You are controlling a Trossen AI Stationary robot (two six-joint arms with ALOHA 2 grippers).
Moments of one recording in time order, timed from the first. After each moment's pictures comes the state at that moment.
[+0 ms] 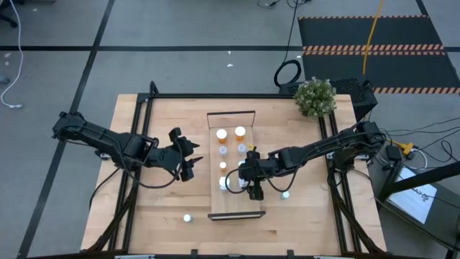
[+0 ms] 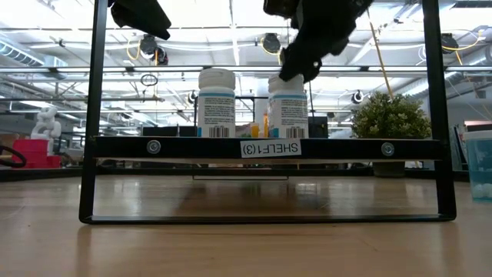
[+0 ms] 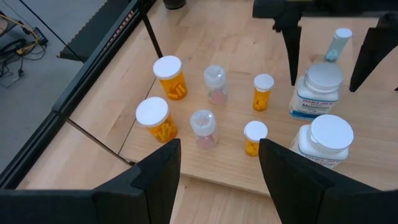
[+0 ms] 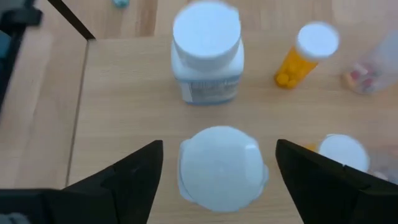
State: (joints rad) left arm -0.32 1.17 1.03 -0.63 -0.55 -0.35; right arm 0.23 1.66 1.17 -0.43 0.05 0.20
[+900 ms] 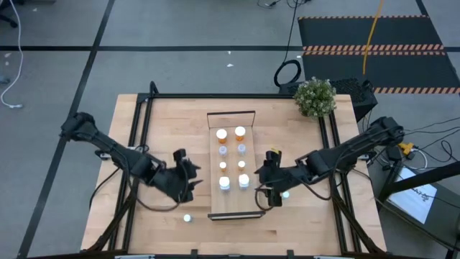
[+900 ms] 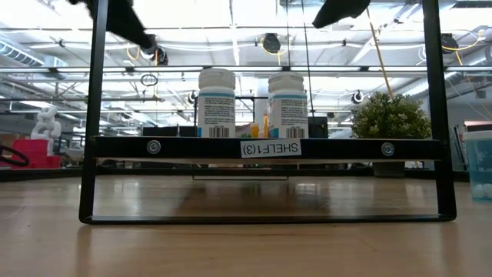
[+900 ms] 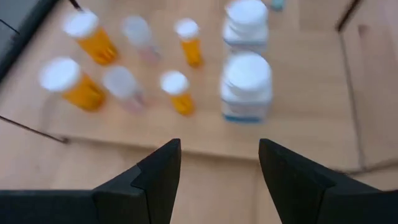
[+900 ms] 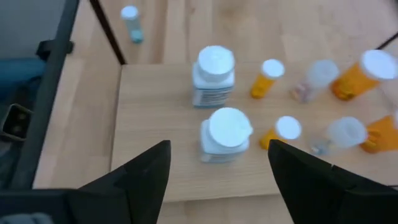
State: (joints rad) left arm -0.53 1.33 1.03 -0.64 -0.54 -0.51; right arm 0.43 1.42 1.17 -0.60 0.32 0.30
